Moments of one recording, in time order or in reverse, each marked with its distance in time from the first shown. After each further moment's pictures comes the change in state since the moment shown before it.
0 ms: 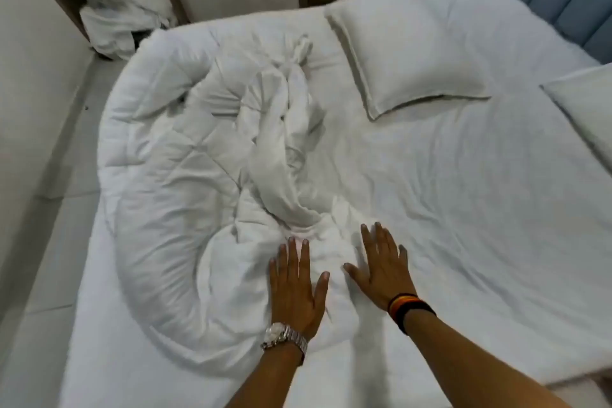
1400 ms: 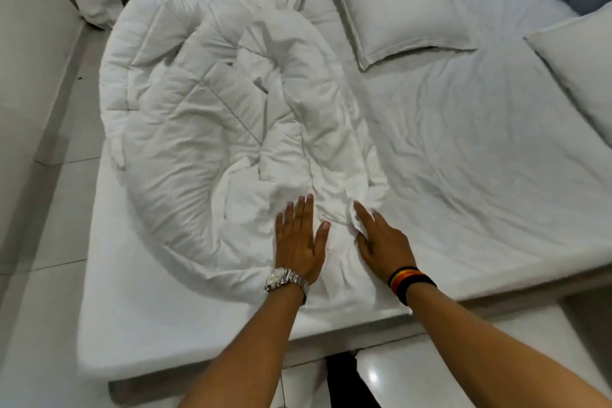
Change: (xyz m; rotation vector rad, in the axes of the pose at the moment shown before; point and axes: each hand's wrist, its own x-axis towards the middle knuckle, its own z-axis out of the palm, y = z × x) left_hand -0.084 0.019 0.000 -0.139 -0.079 0.001; right_hand -0.130 0.003 0.018 0.047 0.101 -0.074
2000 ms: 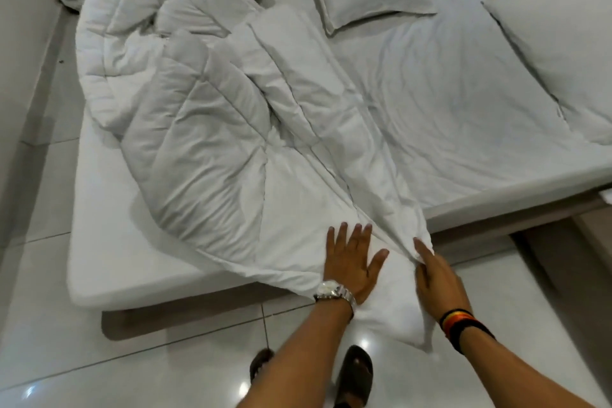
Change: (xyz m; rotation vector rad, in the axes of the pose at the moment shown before) left_hand -0.180 0.135 0.104 0.114 -0.361 0.144; right_hand -0.255 0.139 0.008 0.206 0.016 0.443
